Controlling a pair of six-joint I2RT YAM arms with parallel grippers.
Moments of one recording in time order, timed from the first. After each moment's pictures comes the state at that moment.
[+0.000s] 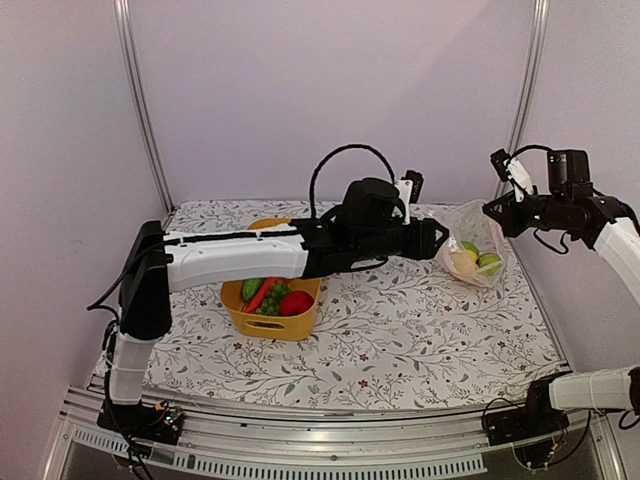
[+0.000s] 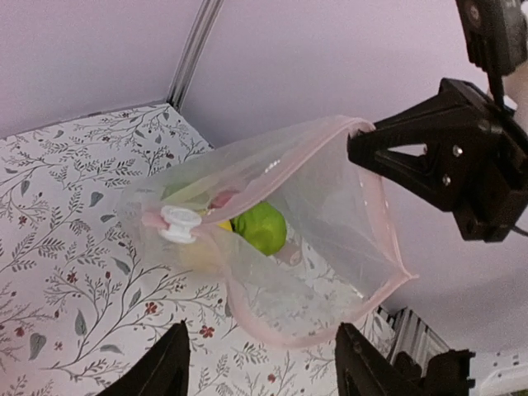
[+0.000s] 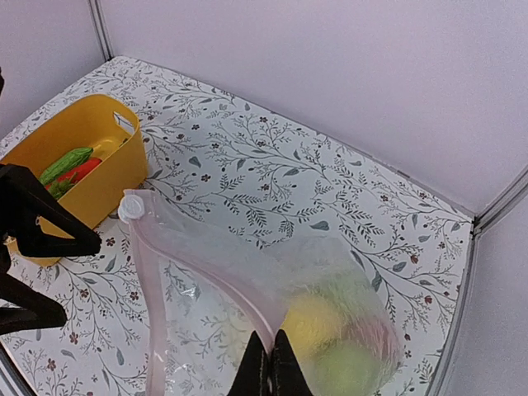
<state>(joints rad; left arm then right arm) -1.11 2.21 1.98 0.02 -0.08 -0.53 0.14 1.10 1.19 -0.62 -0.33 -0.28</state>
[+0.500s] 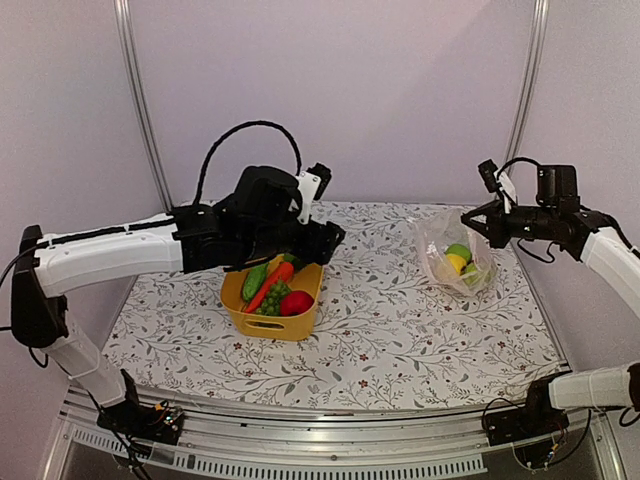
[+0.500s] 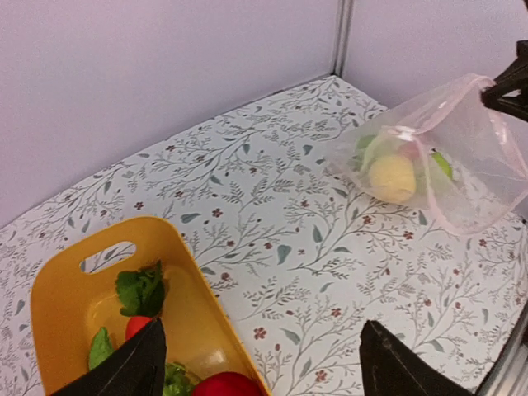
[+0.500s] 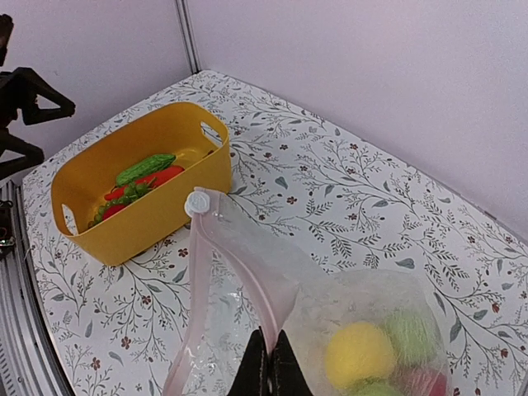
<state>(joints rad) -1.05 1.59 1.36 -0.24 -0.33 -0.19 0.14 1.12 1.01 -0.43 -0.61 -0.27</state>
